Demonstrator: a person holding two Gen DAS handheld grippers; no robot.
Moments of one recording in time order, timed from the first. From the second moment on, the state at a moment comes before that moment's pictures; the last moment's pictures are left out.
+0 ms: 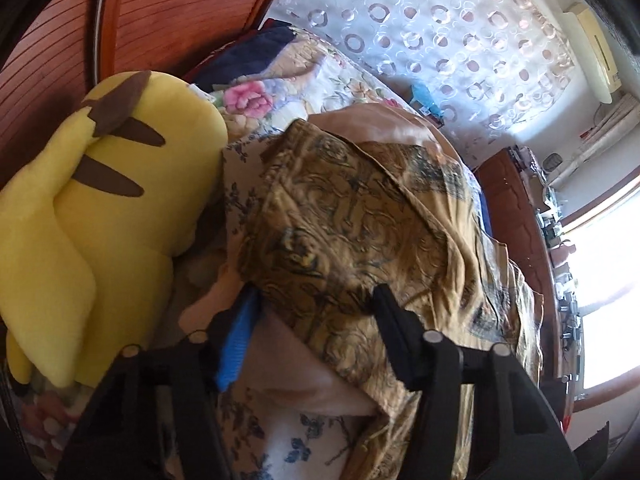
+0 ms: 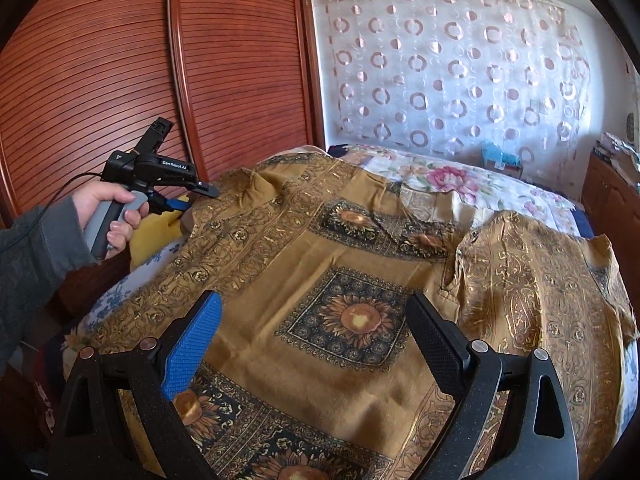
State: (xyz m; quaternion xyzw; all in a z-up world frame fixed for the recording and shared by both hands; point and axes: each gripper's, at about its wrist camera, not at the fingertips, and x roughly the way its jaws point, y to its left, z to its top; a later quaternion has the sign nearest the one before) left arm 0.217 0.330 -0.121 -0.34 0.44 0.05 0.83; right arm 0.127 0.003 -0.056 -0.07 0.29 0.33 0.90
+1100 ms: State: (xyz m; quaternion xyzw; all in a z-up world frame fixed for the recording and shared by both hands) left arm 0.190 0.112 0.004 0.00 0.38 -0.10 0.92; right arm 0.142 -0.063 -0.053 -0.03 0.29 0.27 0.92
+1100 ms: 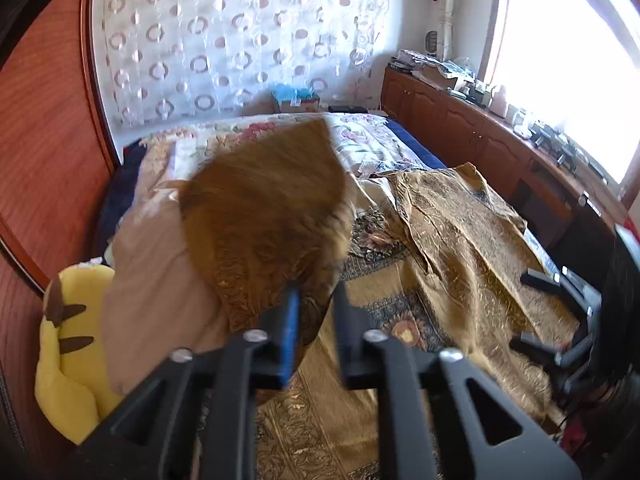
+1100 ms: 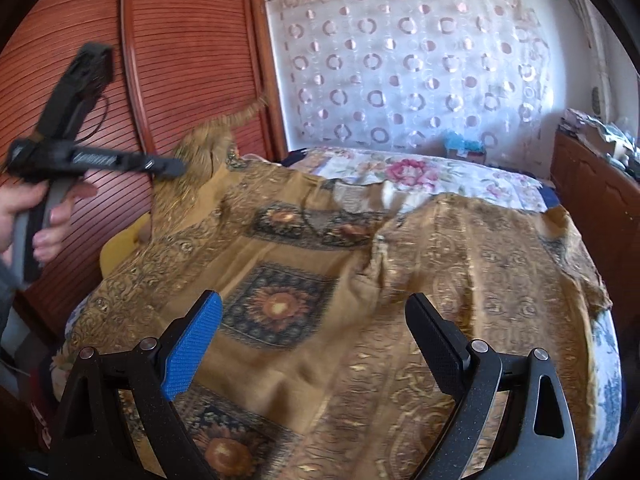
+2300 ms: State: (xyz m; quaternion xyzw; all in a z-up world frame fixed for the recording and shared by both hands) left arm 0.197 0.061 -0.085 0.03 0.44 -0.08 0.90; right arm 0.268 -0.247 -0.064 -0.08 0.37 0.07 0.92
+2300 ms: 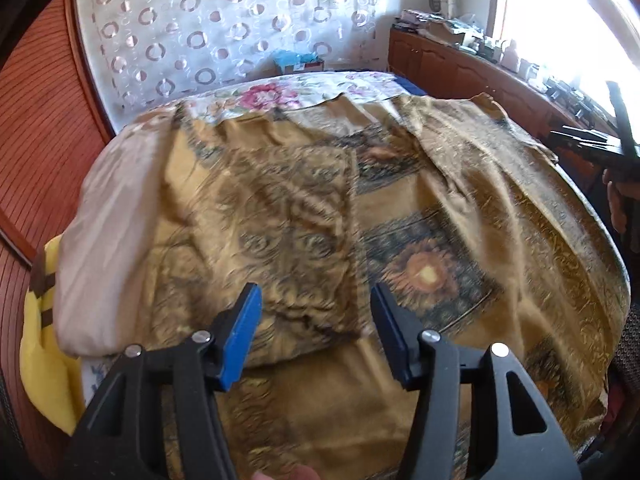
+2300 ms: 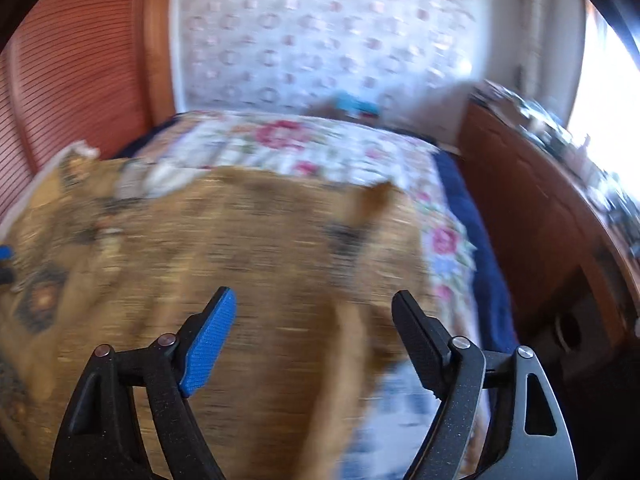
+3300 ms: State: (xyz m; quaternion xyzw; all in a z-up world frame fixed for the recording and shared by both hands) left arm 0.221 0.013 -0.113 0.04 0.42 -0.11 0.90; right arm 0.298 -0.329 -0.078 -0.03 0.41 0.02 0.91
